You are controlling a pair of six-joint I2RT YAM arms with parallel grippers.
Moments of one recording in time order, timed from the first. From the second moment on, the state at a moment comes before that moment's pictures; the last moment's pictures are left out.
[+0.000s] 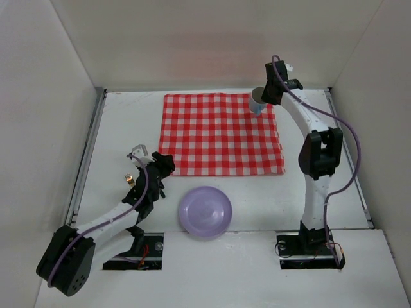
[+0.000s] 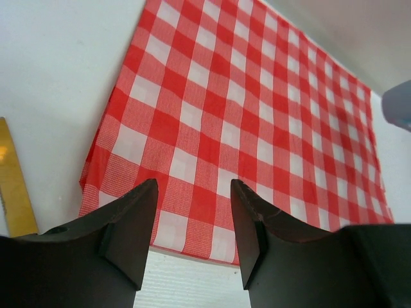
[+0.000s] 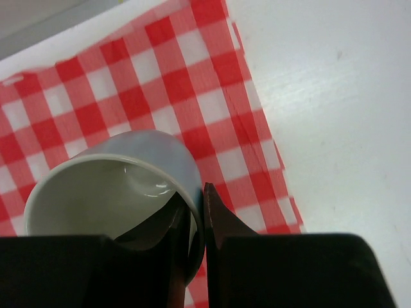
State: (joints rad) left arm -0.52 0.97 0.20 0.50 -0.48 -0.72; right arm 0.23 2.10 2.00 -0.69 0.32 0.48
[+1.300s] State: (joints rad) left arm -0.53 0.98 0.17 0.53 -0.54 -0.71; right arm 0.25 2.05 2.25 -0.87 0.35 0.43
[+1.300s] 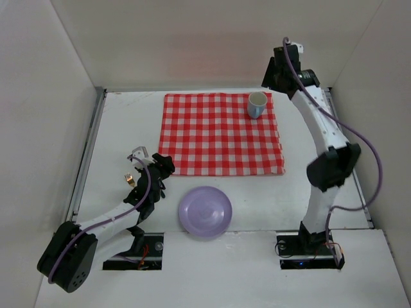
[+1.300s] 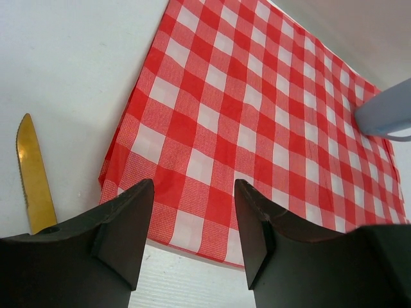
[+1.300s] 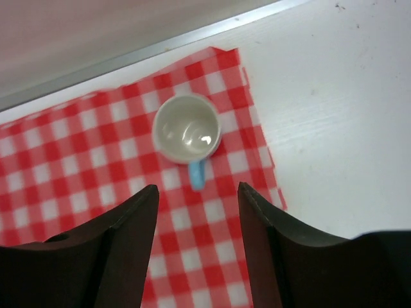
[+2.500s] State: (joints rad) left arm -0.57 1.00 0.18 0.54 -0.56 -0.67; right arm 1.08 1.30 0.56 -0.13 0.14 0.87
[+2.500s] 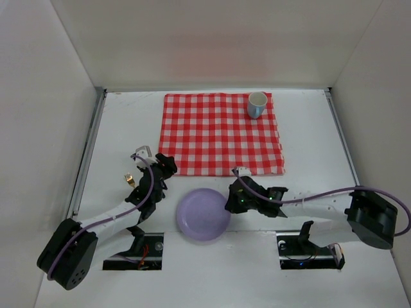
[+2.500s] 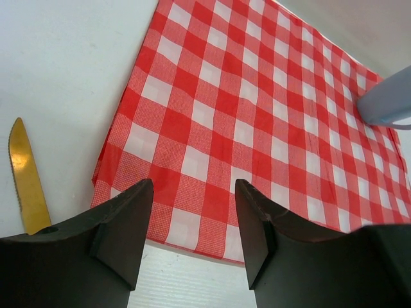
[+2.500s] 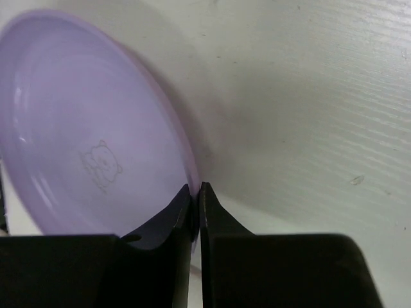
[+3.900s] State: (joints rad) left arm -0.45 0.90 0.18 0.48 -0.59 -0.67; right arm 0.46 1.92 1.23 -0.10 0.15 0.83
